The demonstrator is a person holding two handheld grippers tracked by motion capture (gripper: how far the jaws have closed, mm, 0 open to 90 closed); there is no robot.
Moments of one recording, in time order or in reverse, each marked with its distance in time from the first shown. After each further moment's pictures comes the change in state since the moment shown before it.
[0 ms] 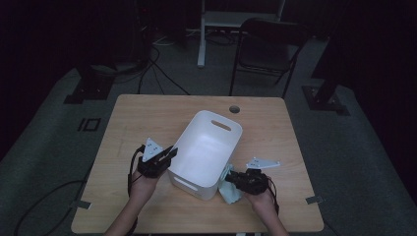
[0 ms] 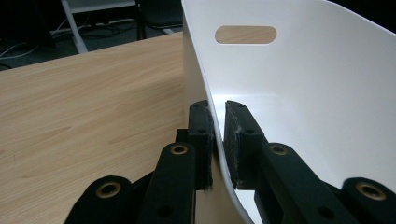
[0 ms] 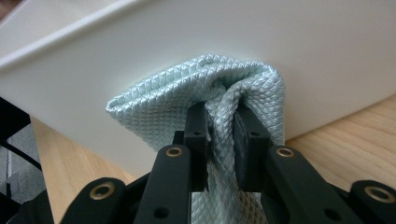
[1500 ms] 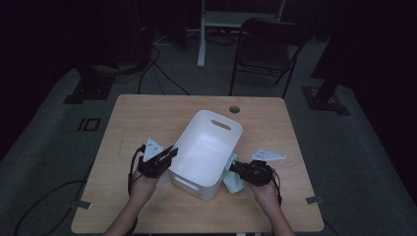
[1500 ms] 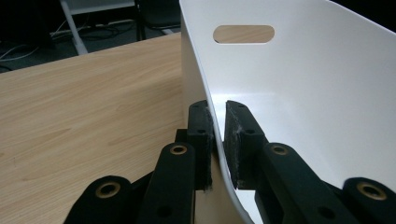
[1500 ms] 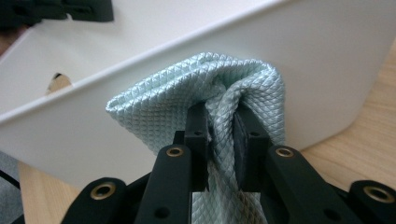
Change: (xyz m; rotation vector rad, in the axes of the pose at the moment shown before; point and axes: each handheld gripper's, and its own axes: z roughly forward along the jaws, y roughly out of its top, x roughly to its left) left arm 0.000 0.001 0.001 0.001 -0.002 0.010; right arm -0.016 0.019 -0.008 -0.070 -0.032 -0.019
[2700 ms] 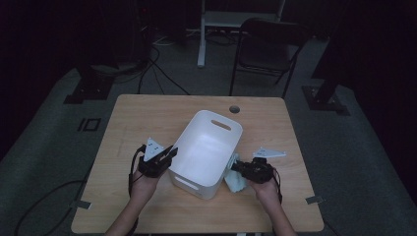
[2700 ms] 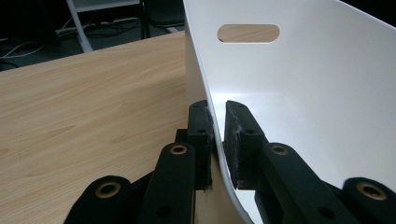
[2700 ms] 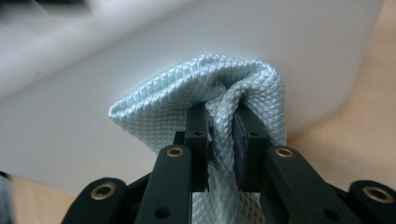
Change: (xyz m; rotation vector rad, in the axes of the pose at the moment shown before) left arm -0.001 0.001 0.000 0.007 0.014 -0.005; right arm -0.014 0.003 0.000 -0.001 0.013 0.043
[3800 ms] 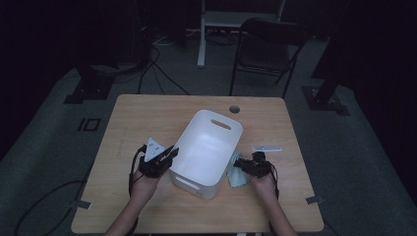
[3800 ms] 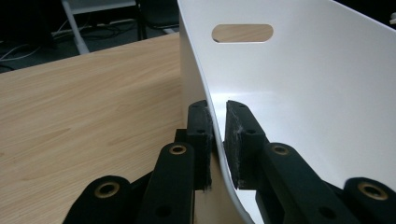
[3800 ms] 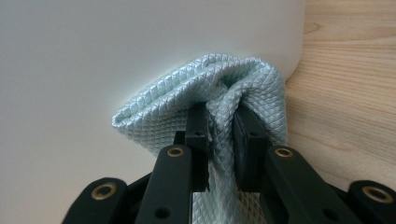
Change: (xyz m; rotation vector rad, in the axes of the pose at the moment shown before) left arm -0.002 0.000 0.001 -0.001 0.001 0.004; right arm -0.043 -0.016 0.033 0.106 -0.093 0.133
